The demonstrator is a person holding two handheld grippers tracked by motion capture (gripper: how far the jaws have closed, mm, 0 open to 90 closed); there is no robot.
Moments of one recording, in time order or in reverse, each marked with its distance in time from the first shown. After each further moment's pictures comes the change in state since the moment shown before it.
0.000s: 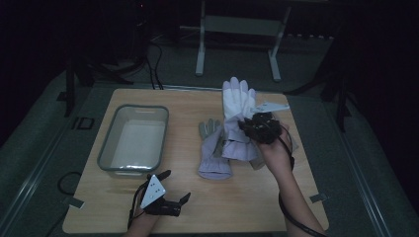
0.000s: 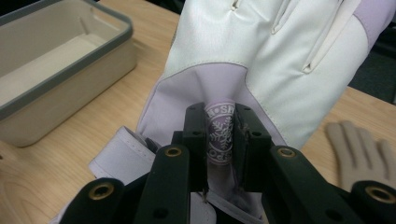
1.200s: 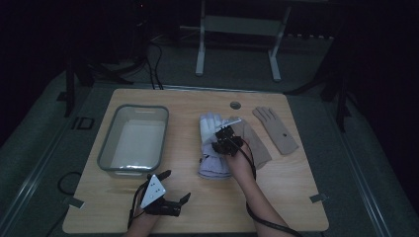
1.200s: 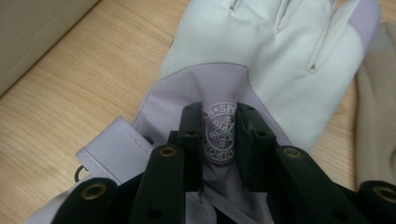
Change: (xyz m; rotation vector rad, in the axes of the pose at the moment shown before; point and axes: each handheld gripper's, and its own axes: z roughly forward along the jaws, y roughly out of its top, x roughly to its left) left arm 0.000 0.000 0.000 0.007 -0.004 0.000; right arm 0.041 -0.047 0.121 0.276 0.022 0.100
